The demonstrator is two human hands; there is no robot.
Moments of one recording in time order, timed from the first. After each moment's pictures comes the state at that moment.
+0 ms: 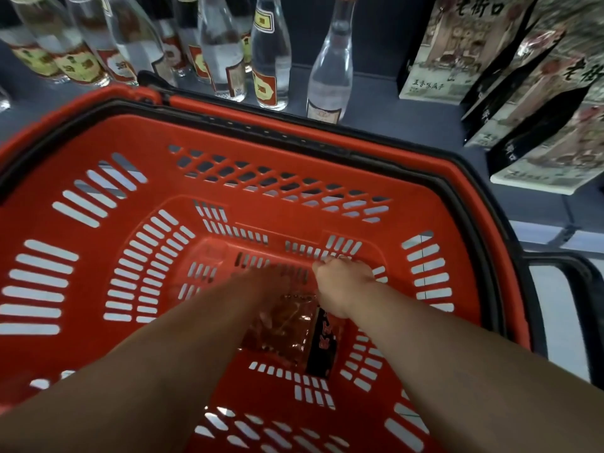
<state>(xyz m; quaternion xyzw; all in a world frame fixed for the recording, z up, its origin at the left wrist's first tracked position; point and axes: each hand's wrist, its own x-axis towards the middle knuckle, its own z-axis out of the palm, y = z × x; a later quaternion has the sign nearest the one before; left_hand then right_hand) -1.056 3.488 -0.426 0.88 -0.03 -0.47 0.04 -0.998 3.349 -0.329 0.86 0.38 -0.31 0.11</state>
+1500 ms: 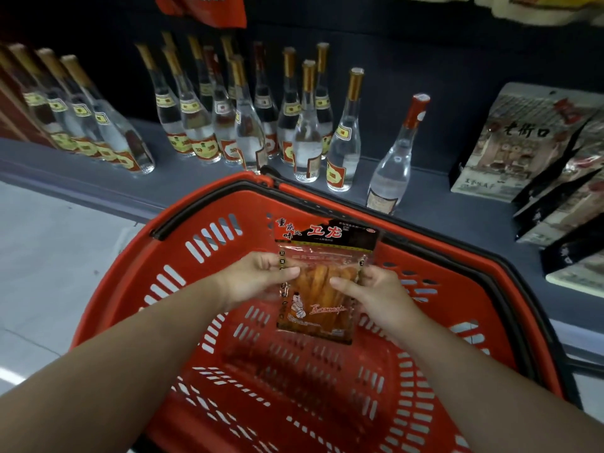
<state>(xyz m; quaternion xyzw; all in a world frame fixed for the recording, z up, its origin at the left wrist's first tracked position) -1.102 3.568 -0.261 0.69 0.30 -0.11 0.65 -0.983 3.383 -0.268 0.73 0.15 -0.38 -0.55</state>
